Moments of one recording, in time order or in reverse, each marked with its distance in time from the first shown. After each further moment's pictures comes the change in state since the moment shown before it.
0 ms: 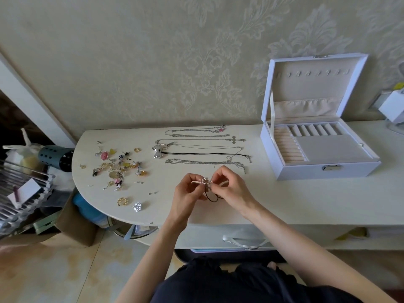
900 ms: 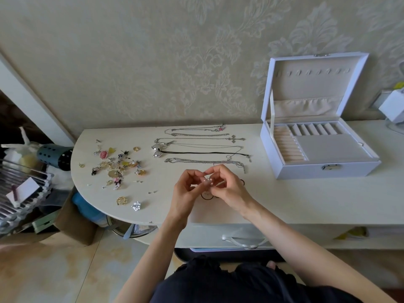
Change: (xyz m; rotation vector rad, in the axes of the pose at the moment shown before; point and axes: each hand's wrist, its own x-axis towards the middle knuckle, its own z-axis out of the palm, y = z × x) left_hand 0.000 0.001 0.001 -0.023 -0.014 0.077; right_hand -0.002 -0.001 0.001 0.048 -0.094 -0.010
